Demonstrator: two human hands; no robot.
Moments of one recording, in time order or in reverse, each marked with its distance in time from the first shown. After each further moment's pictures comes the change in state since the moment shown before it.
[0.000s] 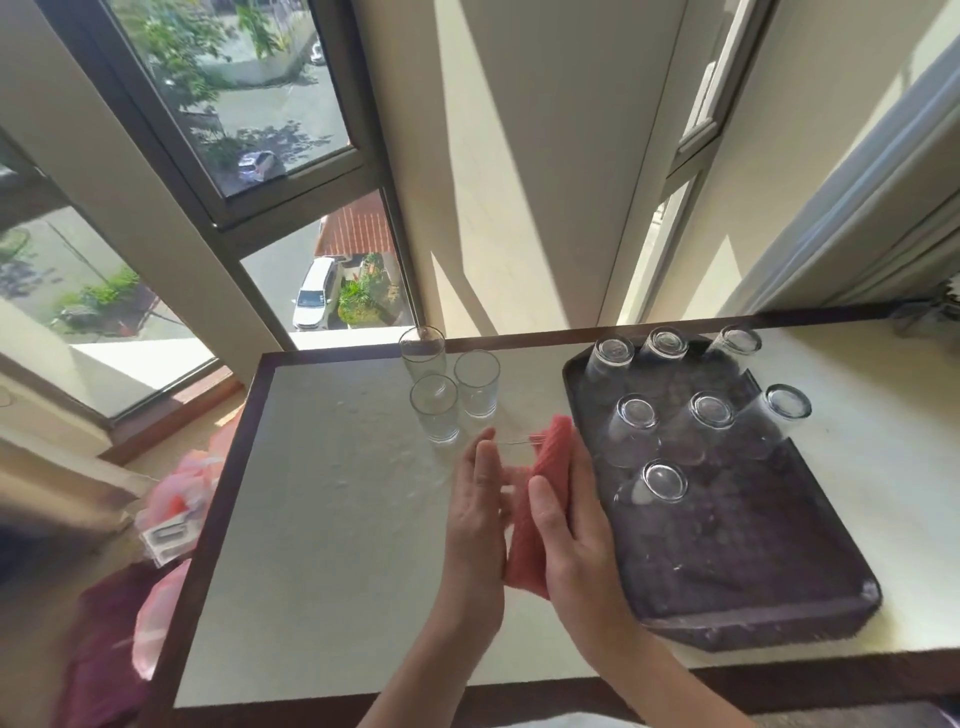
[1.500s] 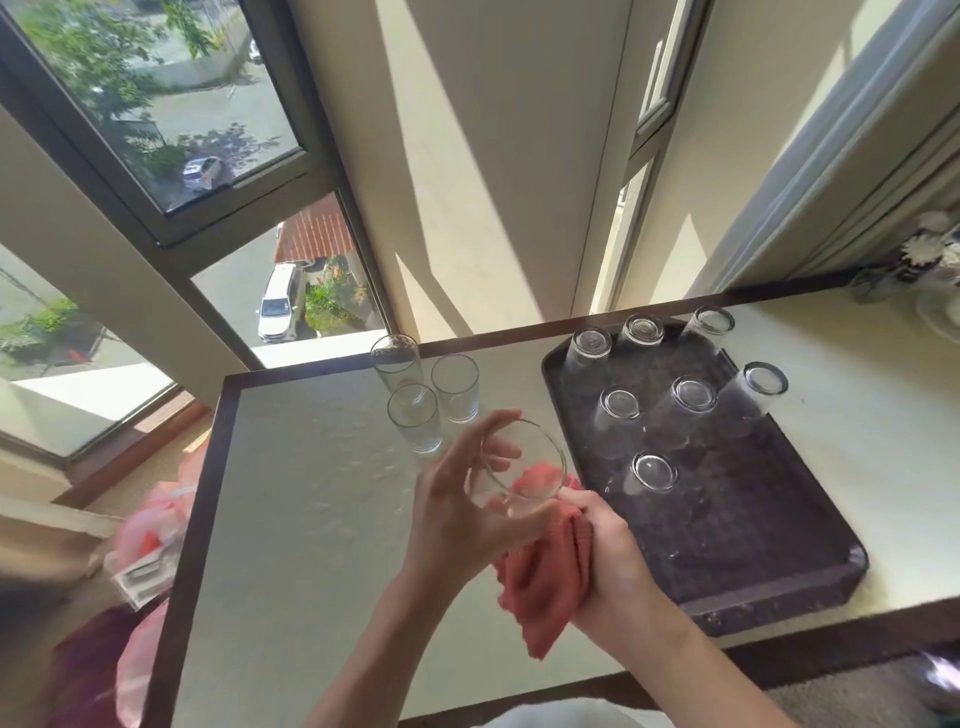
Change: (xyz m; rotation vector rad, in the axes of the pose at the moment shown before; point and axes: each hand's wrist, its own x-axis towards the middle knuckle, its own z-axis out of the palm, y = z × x) left_hand 0.042 0.011 -0.022 0.704 -0.173 0.624; right_hand 0.019 0.011 -0.018 0.845 0.051 0.827
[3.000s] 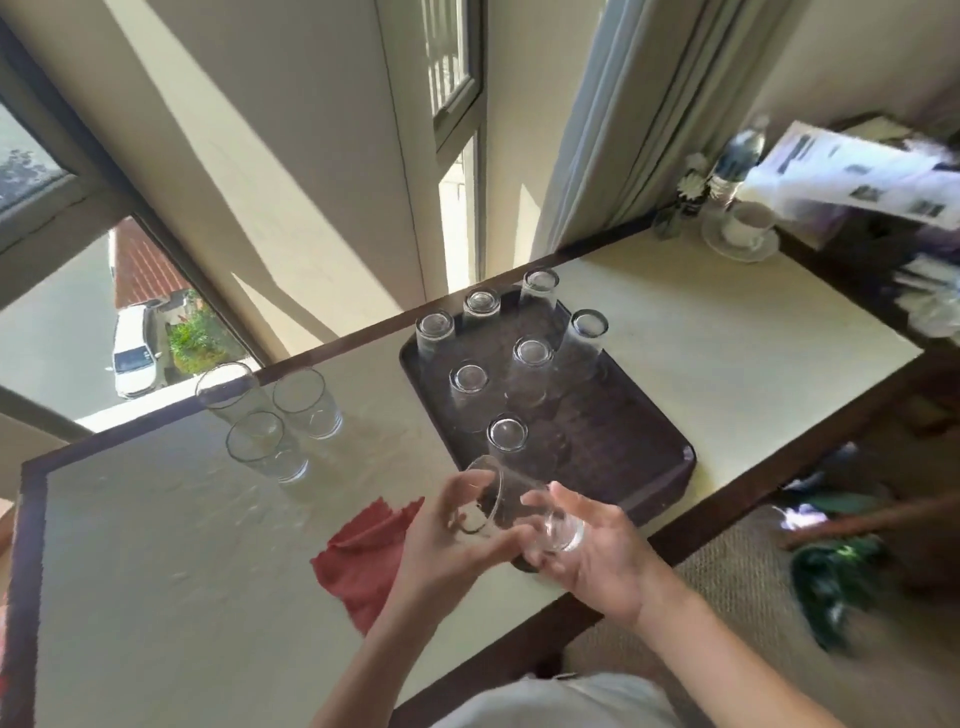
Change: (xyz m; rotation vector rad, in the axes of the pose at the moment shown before) left_hand -0.040 0.014 0.092 -0.347 -0.425 -0.489; right_hand -0.056 -0.035 -0.125 0.050 0.037 -0.067
